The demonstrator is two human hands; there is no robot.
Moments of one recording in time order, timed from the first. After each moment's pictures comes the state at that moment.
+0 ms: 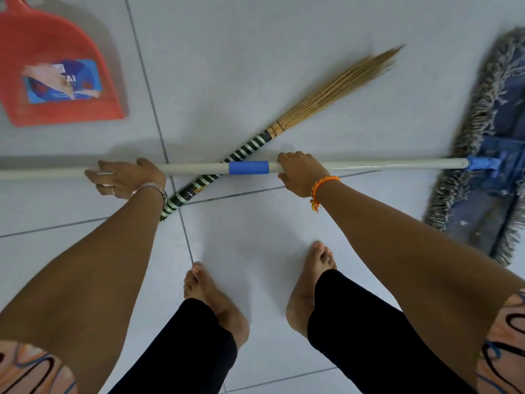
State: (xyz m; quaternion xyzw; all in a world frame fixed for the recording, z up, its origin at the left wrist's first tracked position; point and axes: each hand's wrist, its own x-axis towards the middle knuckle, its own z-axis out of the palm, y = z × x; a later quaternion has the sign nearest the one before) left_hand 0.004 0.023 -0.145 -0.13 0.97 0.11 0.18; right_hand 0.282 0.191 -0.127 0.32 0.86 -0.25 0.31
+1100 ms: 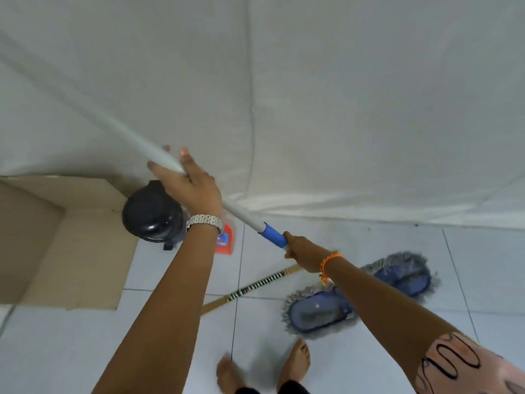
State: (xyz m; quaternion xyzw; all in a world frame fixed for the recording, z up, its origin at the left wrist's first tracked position) left_hand 0.032 0.109 0.675 0.00 0.70 0.71 0.05; right_hand 0.231 0.208 0.545 0.23 0.88 -0.37 0.20
